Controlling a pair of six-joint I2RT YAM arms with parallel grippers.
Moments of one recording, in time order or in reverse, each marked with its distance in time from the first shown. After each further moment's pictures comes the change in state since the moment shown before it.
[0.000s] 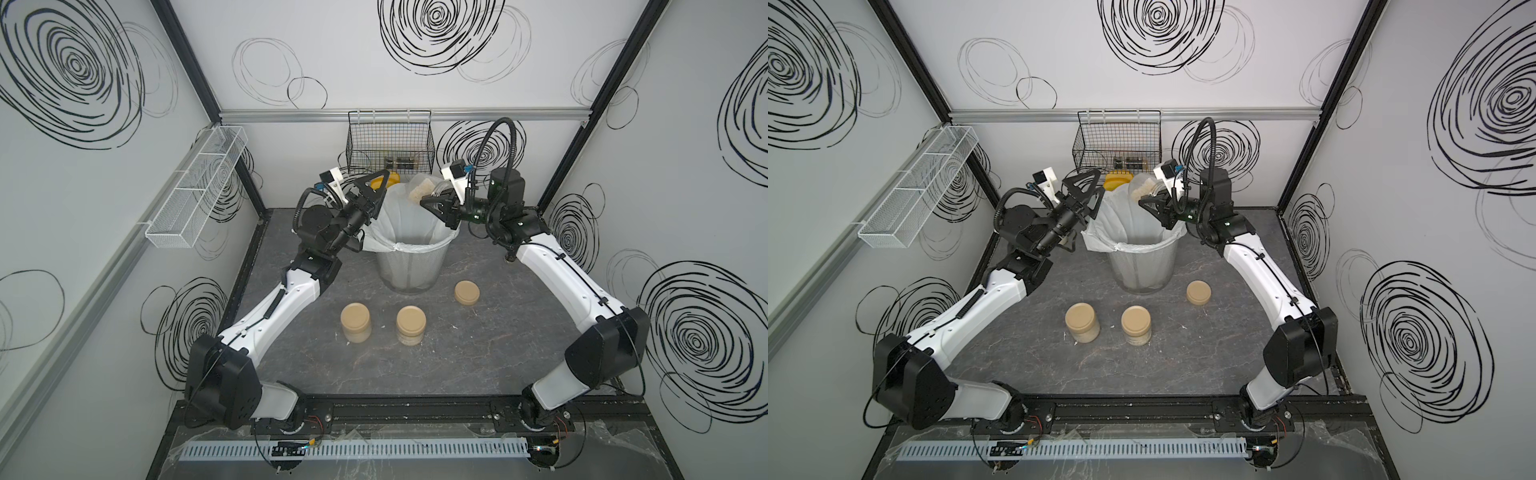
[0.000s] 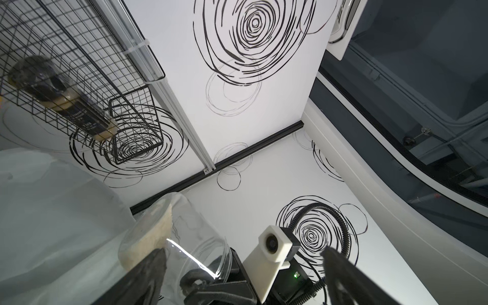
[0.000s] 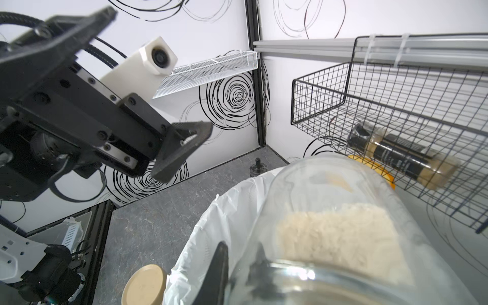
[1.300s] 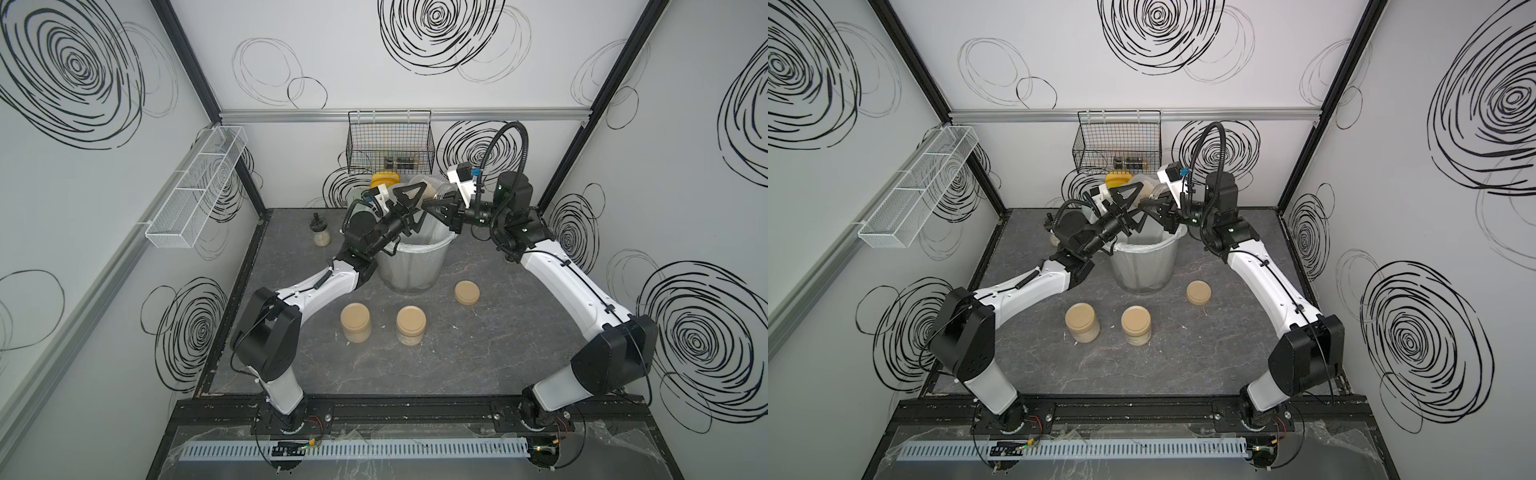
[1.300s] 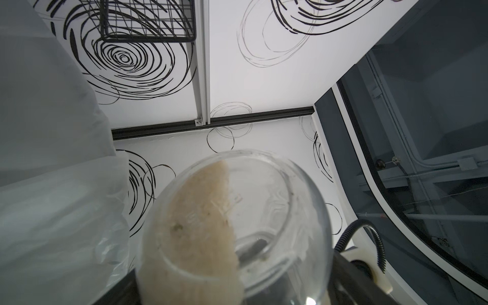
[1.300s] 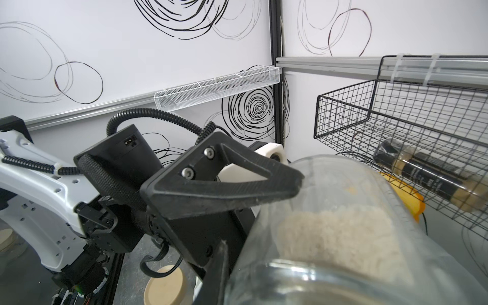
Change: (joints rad) left arm -0.142 0.312 0.077 0.230 0.012 -0.309; right arm 0.001 -0.047 -0.079 0.101 -0.109 0.048
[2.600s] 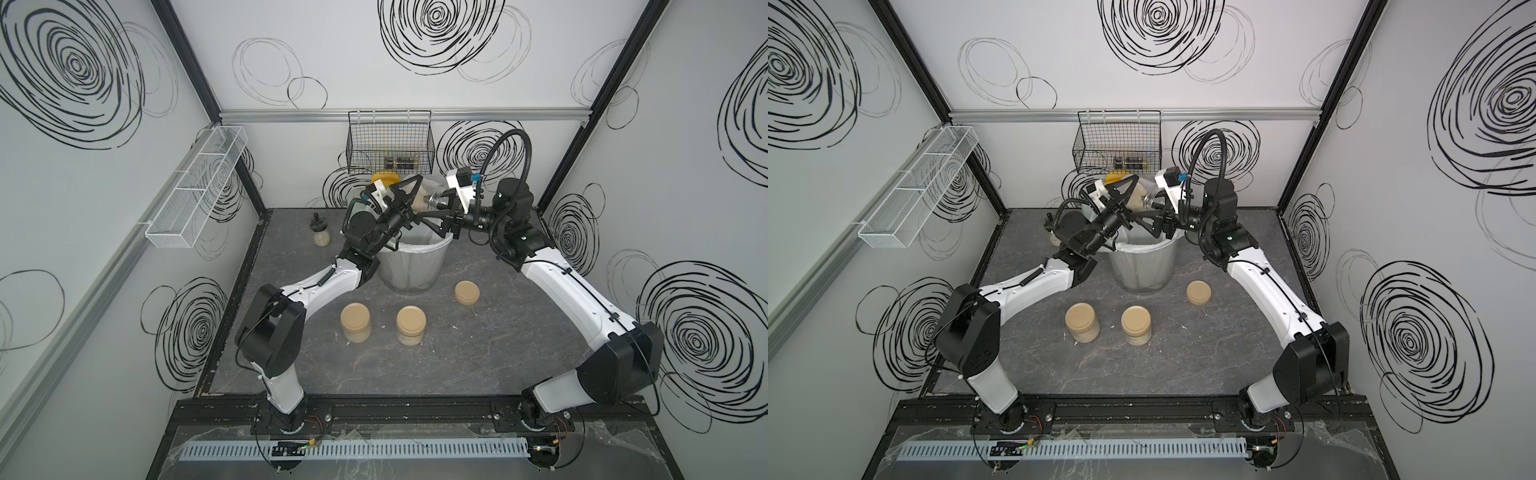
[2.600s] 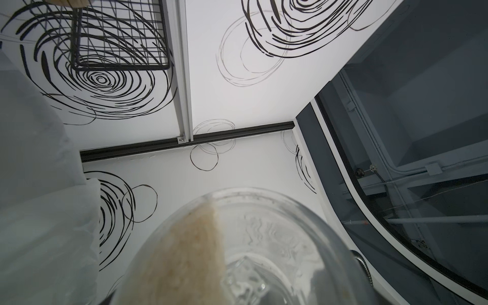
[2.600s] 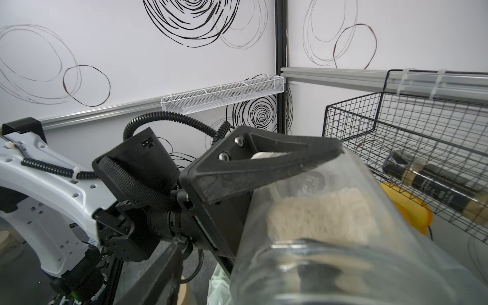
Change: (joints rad) left arm 0.004 0.024 0.018 0.085 -0.078 0.002; right arm 0.024 -0.066 -0.083 0.080 0.064 0.028
